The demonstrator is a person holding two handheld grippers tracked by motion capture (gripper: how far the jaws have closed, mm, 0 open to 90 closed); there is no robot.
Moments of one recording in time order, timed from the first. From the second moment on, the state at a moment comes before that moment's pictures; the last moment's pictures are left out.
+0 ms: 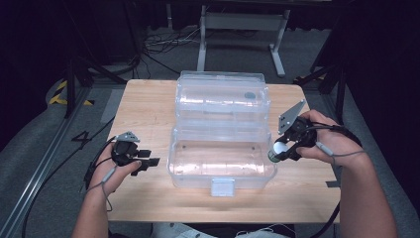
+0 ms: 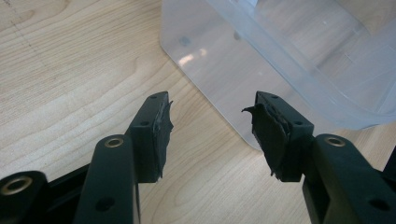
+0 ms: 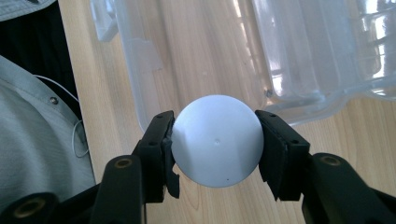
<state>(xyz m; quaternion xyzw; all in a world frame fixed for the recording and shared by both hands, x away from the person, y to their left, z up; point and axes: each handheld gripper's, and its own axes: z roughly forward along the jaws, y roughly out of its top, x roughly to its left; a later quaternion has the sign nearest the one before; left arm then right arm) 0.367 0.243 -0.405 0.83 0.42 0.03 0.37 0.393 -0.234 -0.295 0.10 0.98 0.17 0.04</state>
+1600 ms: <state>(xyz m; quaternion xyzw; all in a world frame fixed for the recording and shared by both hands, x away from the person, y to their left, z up) 0.365 0.244 -0.405 0.83 0.42 0.04 0.37 0.400 -0.196 -0.358 0.07 0.99 0.10 -0.01</state>
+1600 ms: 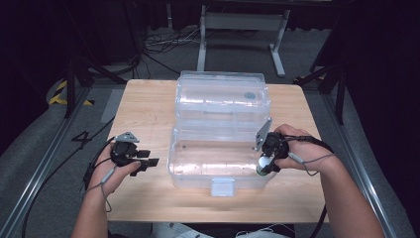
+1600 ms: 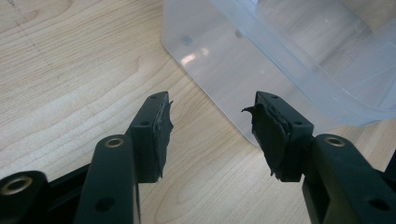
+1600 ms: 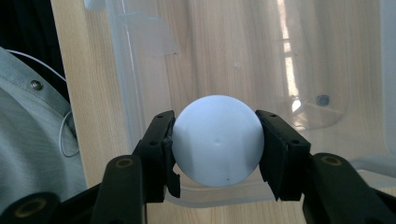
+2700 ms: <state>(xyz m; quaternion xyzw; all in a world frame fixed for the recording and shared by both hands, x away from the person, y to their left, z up) 0.365 0.245 -0.407 0.83 0.42 0.03 0.36 0.404 -0.184 -0.387 0.07 1.00 0.06 -0.02</state>
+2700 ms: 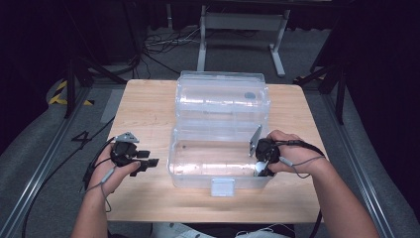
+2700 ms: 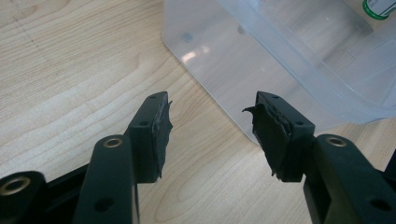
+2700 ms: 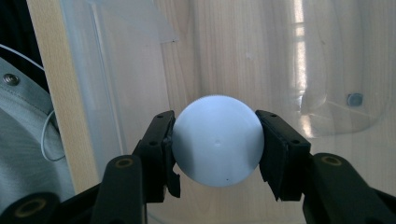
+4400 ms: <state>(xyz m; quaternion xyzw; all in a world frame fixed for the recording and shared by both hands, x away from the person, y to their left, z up) 0.366 0.246 -0.408 0.83 0.42 0.03 0.36 0.408 -0.178 -0.401 0.07 1.00 0.04 -0.02</state>
